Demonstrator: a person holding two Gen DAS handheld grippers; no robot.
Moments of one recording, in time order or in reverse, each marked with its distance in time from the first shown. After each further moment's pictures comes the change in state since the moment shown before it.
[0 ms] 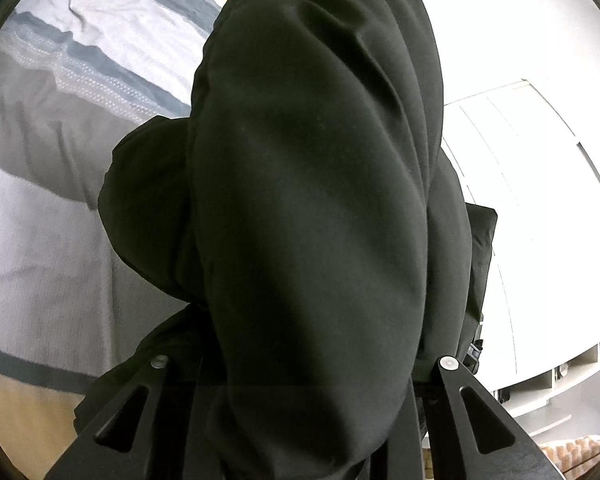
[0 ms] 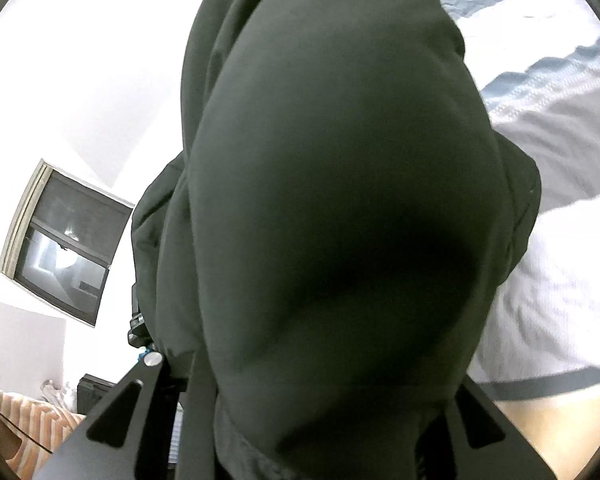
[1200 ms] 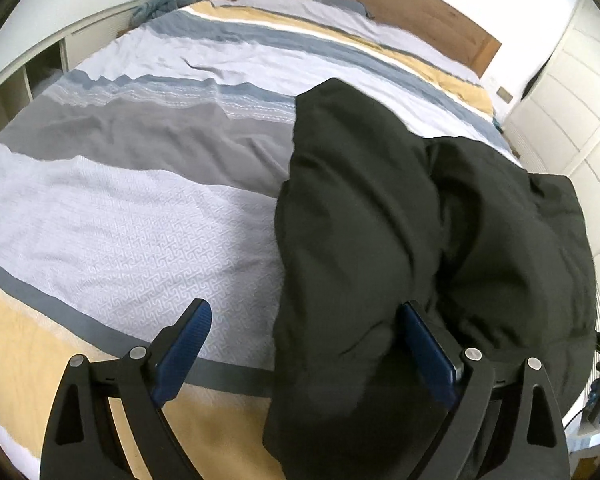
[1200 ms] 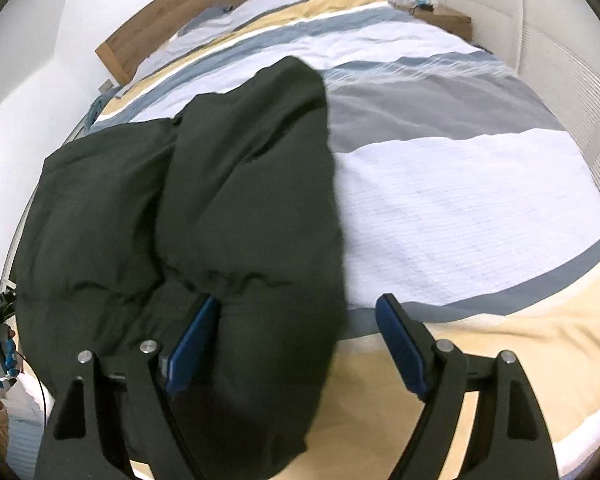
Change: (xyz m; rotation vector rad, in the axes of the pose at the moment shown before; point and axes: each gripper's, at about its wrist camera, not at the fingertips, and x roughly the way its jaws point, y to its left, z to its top) left arm 0.001 0.110 -0.062 0.202 -0.149 0.687; right arm -0.088 -0.106 -0.089 -0.118 -0.113 -0.710
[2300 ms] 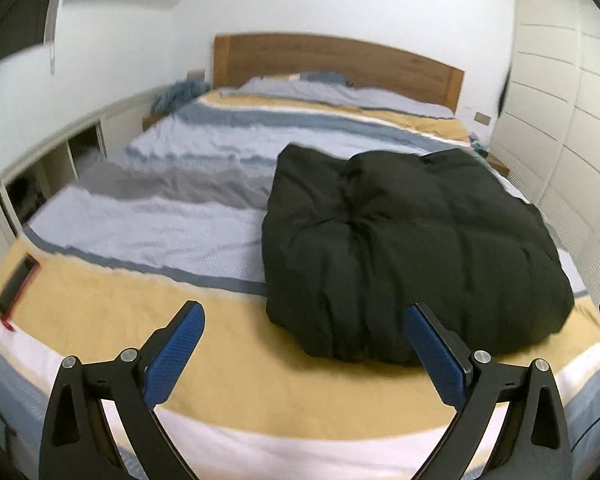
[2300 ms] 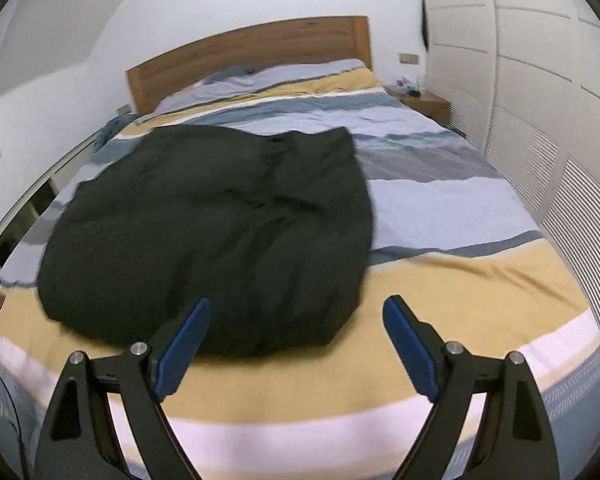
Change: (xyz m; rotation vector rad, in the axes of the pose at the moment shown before) left arm -0.157 -0.075 -0.136 0.162 -0.305 0.139; right arm -0.138 0.113 -0.132 -0.145 -0.278 -0.096
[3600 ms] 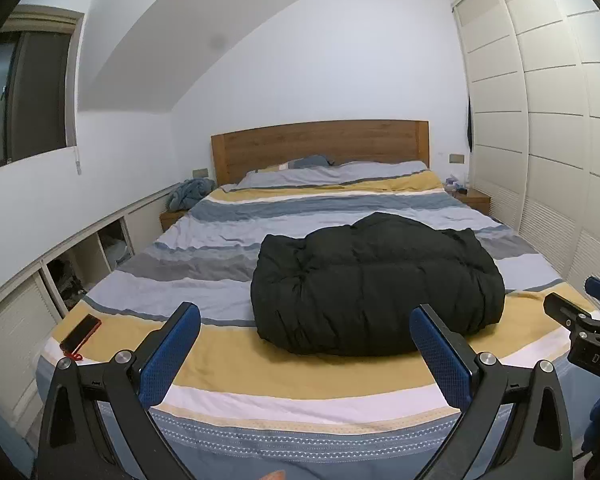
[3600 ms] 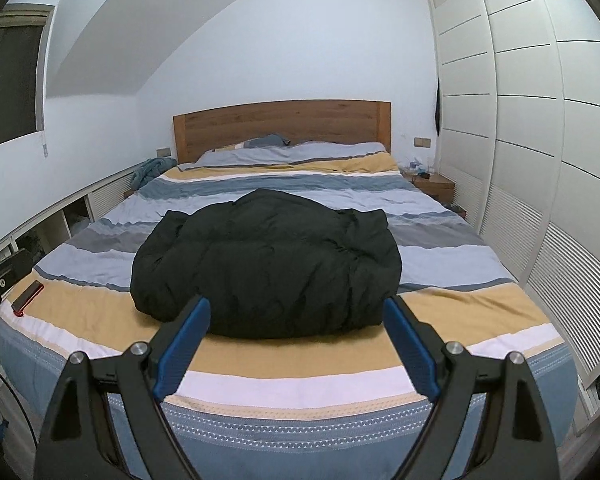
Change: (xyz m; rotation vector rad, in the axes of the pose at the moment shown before) left arm -0.197 -0.106 -0.053 0.139 -0.293 0.080; right arm -0.178 0.095 -0.063 -0.110 -0.263 -0.014
